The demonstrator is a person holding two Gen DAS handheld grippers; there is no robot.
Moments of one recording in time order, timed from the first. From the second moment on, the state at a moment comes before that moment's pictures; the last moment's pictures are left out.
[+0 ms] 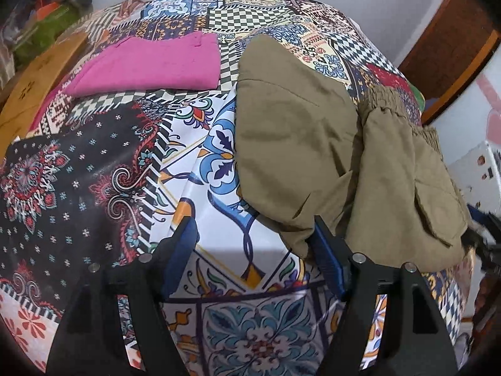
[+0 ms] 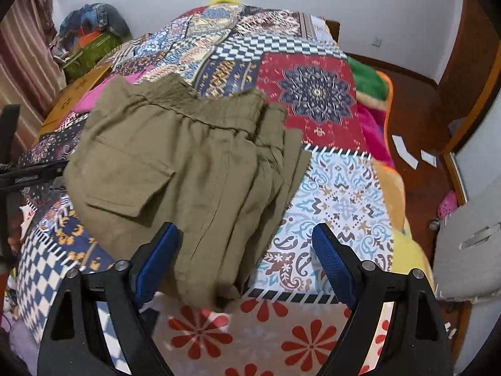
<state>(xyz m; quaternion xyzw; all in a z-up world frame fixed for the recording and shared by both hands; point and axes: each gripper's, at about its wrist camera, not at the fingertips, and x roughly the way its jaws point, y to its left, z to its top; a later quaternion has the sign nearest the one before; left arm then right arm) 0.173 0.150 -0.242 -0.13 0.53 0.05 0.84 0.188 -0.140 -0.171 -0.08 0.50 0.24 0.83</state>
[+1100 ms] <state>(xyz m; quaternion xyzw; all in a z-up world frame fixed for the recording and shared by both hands) 0.163 0.111 -0.231 -0.26 0.52 0.01 0.81 0.191 -0.145 -0.164 -0.02 0.51 0.23 0.83</state>
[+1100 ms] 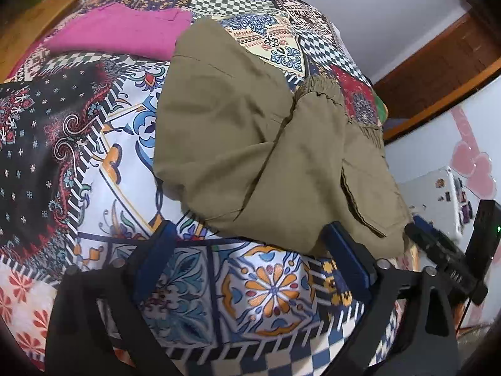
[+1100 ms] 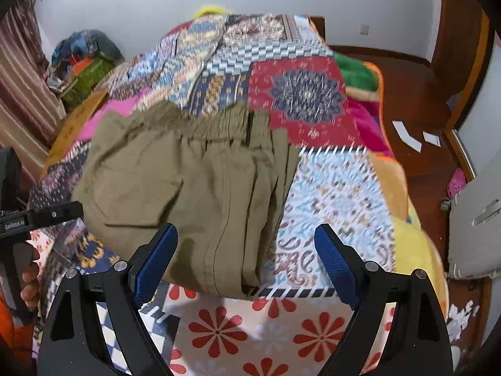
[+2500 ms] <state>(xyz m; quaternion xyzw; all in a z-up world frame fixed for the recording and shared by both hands) 0.186 0.079 -0.176 -0.17 0.45 -0.01 0.87 0.204 -0.118 -0.154 0.03 0.49 0.27 0.83</state>
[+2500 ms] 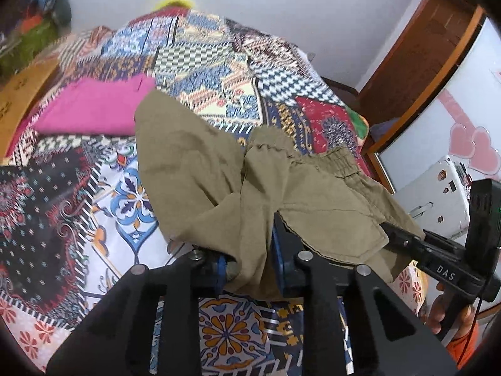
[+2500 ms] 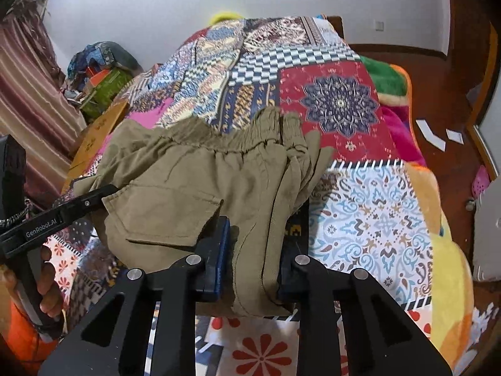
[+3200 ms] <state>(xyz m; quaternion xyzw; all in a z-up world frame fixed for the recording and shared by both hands) 0.157 0.145 -0.101 -0.16 0.38 0.03 0.91 0.194 -0.043 -0.075 -0.02 0.39 0.32 0.86</state>
